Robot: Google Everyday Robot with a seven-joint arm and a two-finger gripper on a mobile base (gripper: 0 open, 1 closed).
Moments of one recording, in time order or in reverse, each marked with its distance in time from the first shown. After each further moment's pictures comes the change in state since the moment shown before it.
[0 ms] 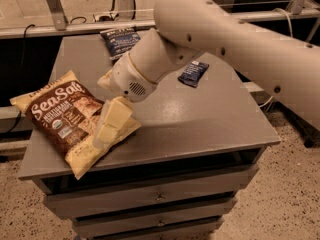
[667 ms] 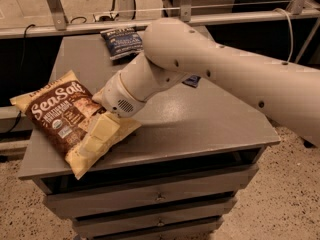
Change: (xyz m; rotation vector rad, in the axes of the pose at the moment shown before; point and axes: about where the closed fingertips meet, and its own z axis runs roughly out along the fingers) arm 0.009 -0.005 0.046 0.020 -0.036 0.083
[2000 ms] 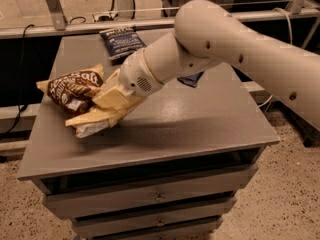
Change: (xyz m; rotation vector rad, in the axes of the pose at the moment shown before) arm -0.018 -0.027 -0.056 0.085 -0.146 0.023
